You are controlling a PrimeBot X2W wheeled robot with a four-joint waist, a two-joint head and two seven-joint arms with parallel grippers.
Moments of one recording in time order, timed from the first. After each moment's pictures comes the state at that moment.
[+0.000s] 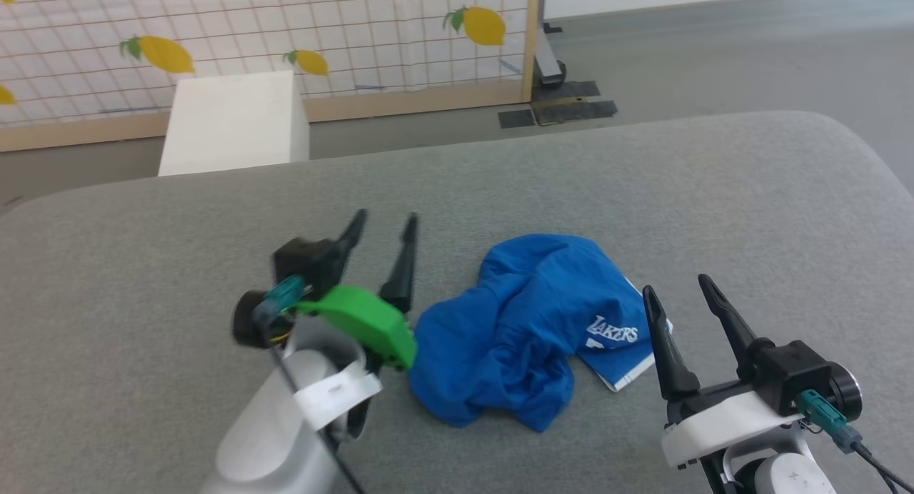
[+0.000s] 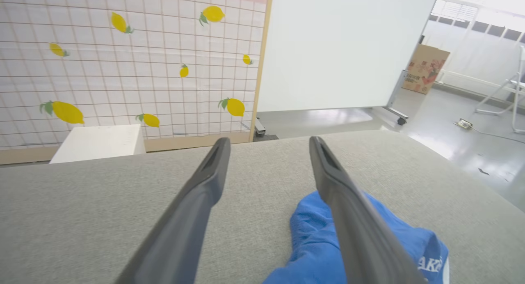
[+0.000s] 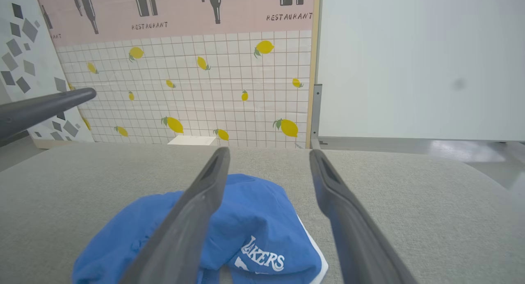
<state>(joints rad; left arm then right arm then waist) -0.45 0.14 -0.47 0.42 -0.51 0.05 -0.20 -0.03 -0.05 0.08 0.10 0.09 0.13 -0.21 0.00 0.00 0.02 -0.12</state>
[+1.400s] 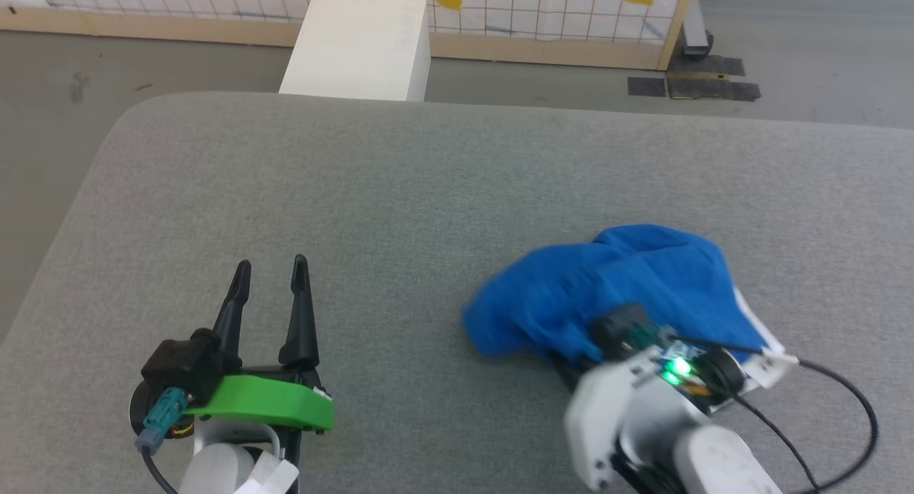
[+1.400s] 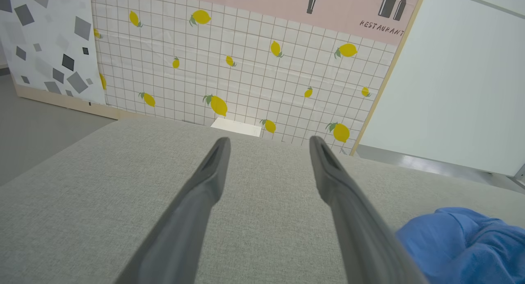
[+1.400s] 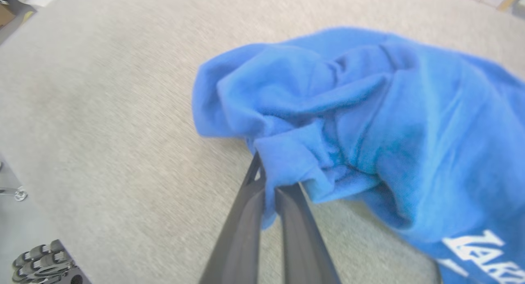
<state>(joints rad) -0.09 0.05 -0.05 0.07 -0.28 -0.06 -0.26 -0.13 -0.05 0.33 0.11 0.14 0.13 0.48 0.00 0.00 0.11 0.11</state>
